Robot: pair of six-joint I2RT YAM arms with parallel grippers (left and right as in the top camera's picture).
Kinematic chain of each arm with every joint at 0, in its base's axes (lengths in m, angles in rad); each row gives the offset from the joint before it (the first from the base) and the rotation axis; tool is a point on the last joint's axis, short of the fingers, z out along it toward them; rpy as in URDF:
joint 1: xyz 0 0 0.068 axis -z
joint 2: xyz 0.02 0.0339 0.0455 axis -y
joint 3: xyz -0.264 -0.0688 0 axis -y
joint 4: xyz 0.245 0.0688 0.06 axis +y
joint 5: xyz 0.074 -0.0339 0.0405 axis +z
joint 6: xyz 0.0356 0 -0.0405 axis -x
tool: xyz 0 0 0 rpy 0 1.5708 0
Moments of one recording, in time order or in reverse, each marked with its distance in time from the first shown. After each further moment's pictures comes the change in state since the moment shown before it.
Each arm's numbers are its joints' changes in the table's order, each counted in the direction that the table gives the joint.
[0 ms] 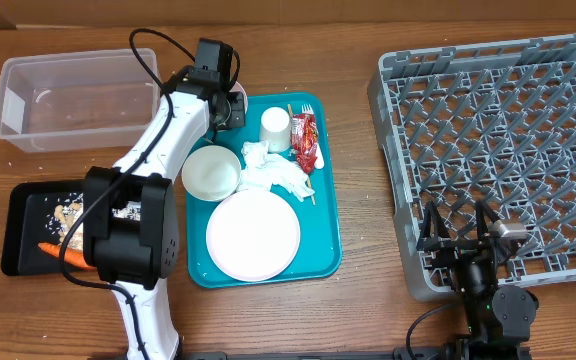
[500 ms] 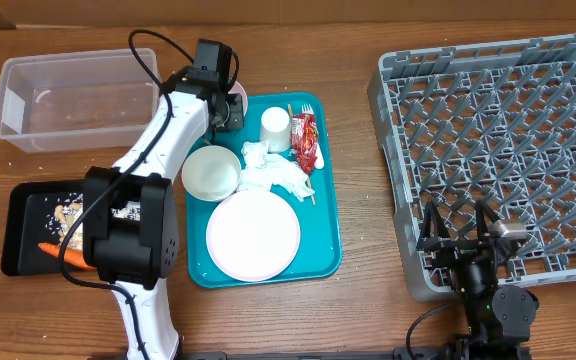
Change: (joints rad) left arm -0.004 0.000 0.003 0.037 0.008 0.000; right arm 0.000 0.000 0.000 -0.001 0.000 0.000
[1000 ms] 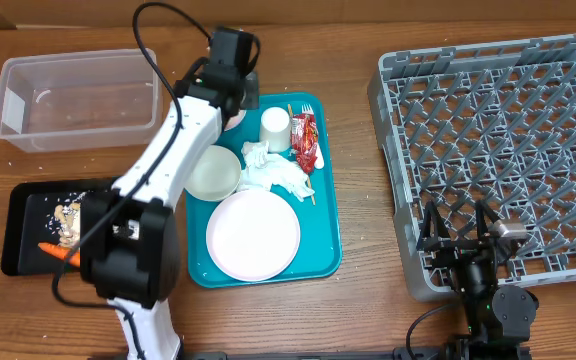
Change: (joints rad) left arm 0.068 0.089 0.000 -0.156 0.119 -0.001; right arm 0.000 0.000 0.000 0.000 0.000 0.000
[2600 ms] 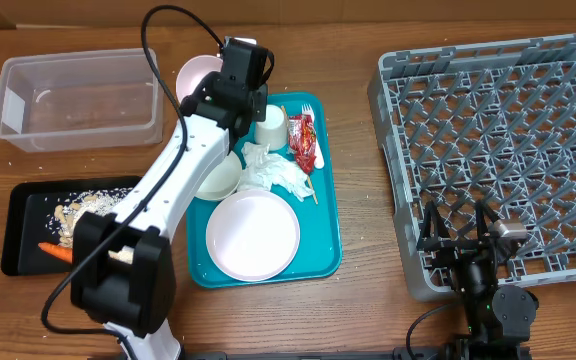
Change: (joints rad) left arm 0.092 0.130 -0.113 -0.031 0.138 -0.055; right arm 0.000 0.000 0.000 0.000 -0.001 -0.001
